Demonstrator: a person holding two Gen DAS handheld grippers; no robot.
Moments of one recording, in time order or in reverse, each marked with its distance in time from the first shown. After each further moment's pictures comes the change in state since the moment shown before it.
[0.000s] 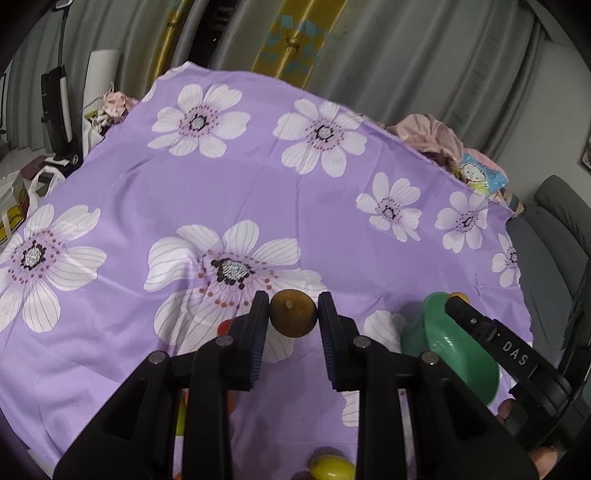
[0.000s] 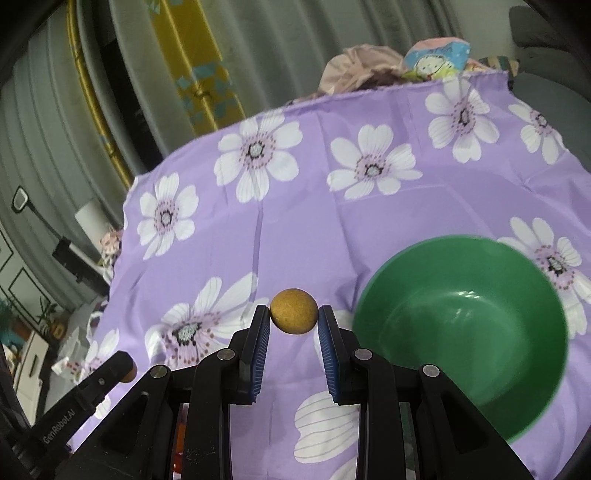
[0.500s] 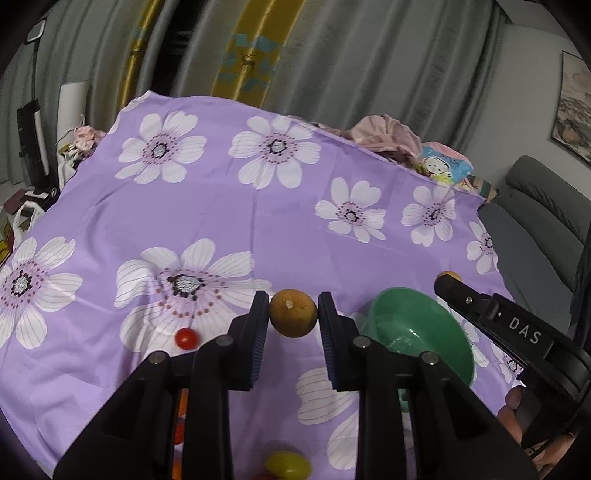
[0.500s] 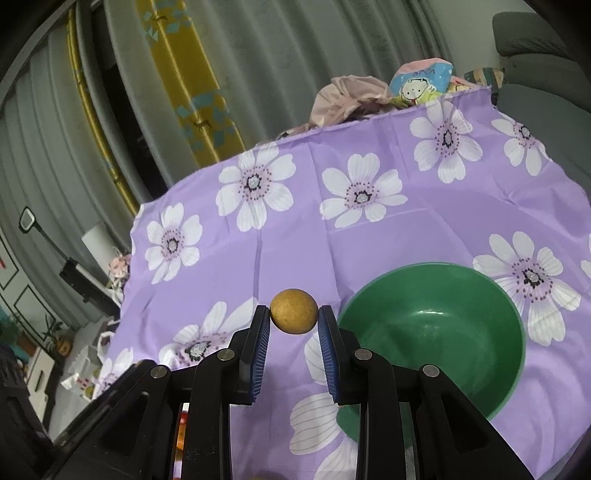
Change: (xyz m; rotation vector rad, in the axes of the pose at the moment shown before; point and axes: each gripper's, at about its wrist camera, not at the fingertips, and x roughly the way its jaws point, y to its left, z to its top) left arm -0.018 -0.052 -0.007 0.112 -0.049 -0.073; right arm -0.044 -0.015 0.014 0.033 -0.070 0.029
